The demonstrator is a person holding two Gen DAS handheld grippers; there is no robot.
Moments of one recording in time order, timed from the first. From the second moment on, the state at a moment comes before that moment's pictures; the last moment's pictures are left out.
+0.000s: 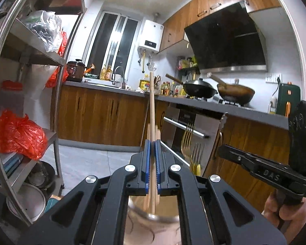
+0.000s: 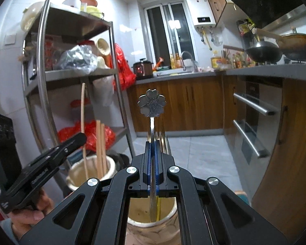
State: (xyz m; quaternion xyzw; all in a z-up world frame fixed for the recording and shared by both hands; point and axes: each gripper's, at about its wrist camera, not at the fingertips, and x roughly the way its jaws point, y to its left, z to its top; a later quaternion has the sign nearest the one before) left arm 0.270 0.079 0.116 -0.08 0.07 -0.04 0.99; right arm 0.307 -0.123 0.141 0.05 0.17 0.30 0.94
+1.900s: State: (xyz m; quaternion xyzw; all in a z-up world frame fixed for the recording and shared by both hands) left arm 0.176 0.100 0.057 -0.09 0.19 -0.01 0.98; right arm 0.242 -0.162 0.087 0.01 0.26 0.28 0.92
